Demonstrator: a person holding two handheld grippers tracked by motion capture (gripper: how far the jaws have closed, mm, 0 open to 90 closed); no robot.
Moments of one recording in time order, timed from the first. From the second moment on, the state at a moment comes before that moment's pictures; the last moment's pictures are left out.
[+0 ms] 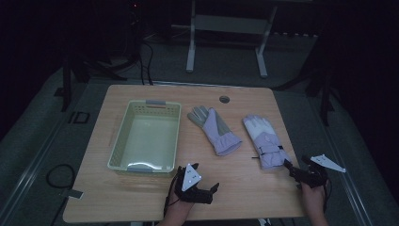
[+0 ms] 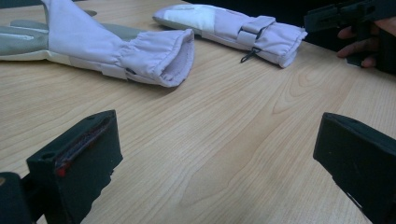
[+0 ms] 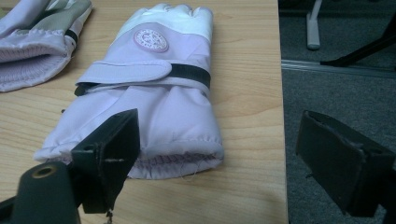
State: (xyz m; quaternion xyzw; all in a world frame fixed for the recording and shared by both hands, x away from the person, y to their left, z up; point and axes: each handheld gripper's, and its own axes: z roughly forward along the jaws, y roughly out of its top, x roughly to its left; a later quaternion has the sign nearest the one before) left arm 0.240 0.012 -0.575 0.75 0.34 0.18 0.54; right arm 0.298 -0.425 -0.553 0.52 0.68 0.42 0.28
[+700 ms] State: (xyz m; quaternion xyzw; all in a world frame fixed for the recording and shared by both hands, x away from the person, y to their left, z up) left arm 0.240 0.011 -0.575 0.75 0.33 0.17 0.55; right arm 0.314 -0.418 -0.540 0.53 0.72 0.39 0.22
